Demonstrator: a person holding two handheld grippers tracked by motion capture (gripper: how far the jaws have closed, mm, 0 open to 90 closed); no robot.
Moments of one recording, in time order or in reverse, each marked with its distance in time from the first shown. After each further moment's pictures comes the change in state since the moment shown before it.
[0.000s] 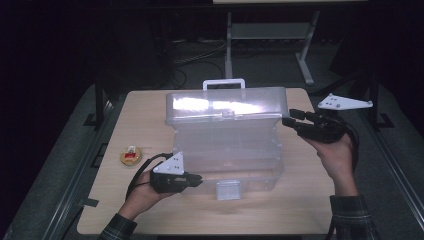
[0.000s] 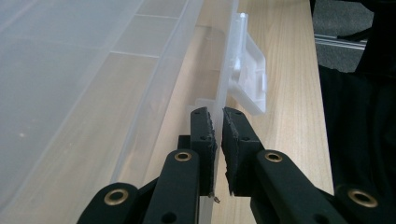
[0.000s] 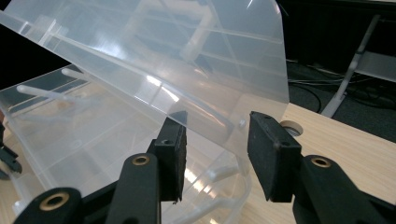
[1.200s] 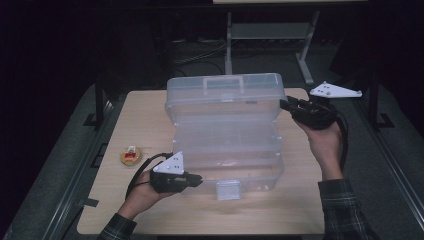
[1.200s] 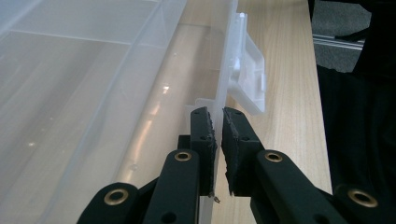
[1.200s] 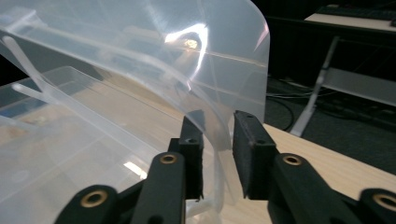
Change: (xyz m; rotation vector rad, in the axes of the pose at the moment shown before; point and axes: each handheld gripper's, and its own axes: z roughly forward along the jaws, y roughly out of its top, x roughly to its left) left arm 0.001 0.000 0.000 0.000 -0.008 -0.008; right arm -0.010 0.017 0.027 -0.065 -0.116 -0.016
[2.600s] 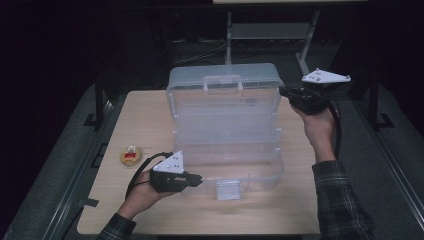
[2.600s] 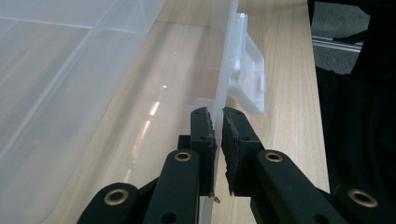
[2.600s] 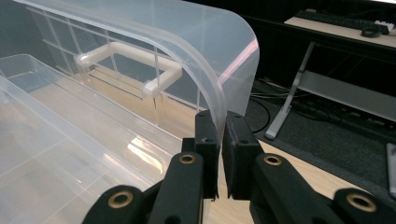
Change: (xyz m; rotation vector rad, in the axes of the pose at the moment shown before) left arm 0.001 0.000 0.000 -0.004 -0.007 -0.021; right arm -0.018 0.020 0.030 0.030 -0.070 -0.048
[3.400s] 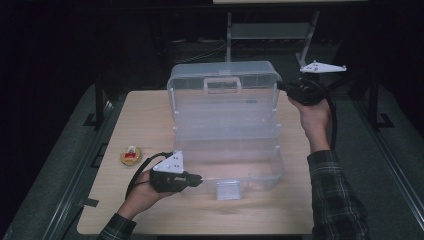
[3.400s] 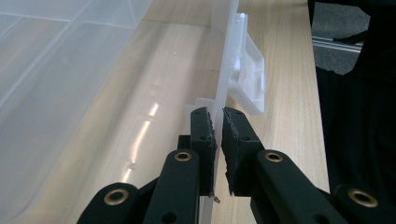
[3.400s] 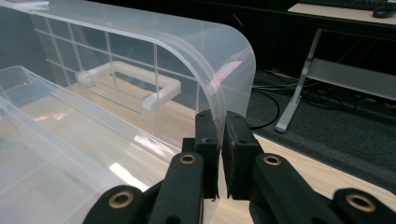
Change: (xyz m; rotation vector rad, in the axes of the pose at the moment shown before) left arm 0.000 0.000 0.000 -0.001 -0.001 -0.002; right arm -0.017 0.008 0.022 0.019 0.023 0.078
